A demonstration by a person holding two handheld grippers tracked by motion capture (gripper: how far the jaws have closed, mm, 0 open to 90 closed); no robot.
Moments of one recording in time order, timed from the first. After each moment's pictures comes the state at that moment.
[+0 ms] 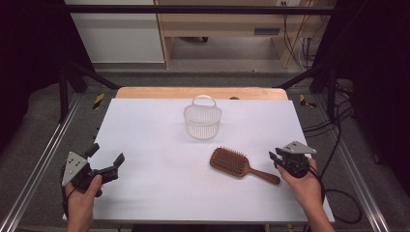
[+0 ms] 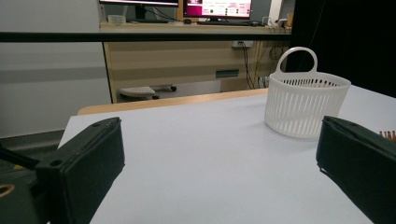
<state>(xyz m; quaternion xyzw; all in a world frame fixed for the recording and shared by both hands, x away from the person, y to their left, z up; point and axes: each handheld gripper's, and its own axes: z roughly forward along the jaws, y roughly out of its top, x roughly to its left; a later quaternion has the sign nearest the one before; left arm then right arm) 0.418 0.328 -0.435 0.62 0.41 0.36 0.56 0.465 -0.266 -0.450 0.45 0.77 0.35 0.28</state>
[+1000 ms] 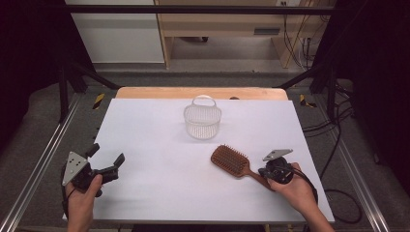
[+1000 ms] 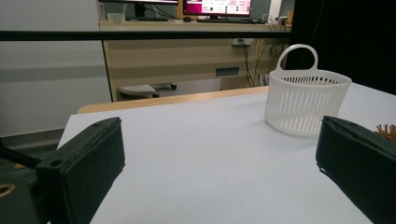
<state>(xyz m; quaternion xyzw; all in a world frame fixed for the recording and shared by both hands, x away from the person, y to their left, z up) 0.418 0.328 -0.435 0.62 0.41 0.36 0.56 0.456 -0.232 -0.465 0.41 0.86 0.27 0.14</state>
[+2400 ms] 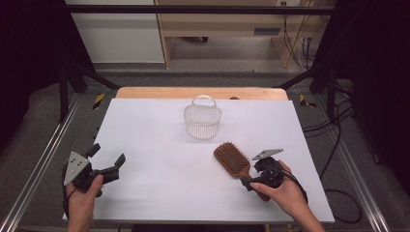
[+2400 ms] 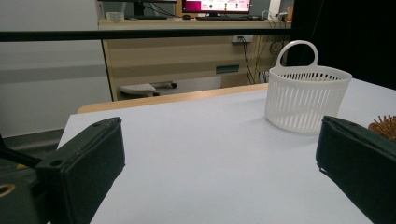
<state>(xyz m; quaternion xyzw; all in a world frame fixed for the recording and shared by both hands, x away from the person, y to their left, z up) 0.418 0.326 -0.436 0.63 0.41 0.36 0.55 0.448 -0.194 -0.450 0.45 0.84 0.28 0.11</state>
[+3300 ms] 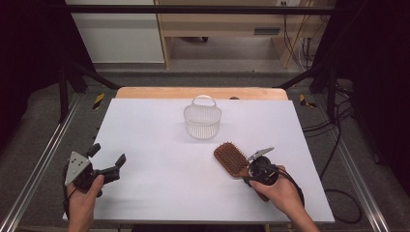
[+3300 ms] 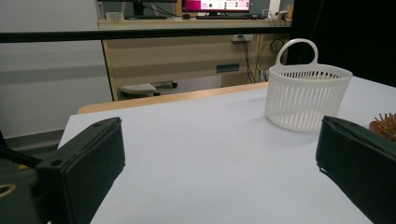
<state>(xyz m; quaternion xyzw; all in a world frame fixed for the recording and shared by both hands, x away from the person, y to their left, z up) 0.418 0.324 -0.436 0.63 0.41 0.36 0.55 0.454 -0.183 -0.455 0.44 0.87 0.23 0.10</state>
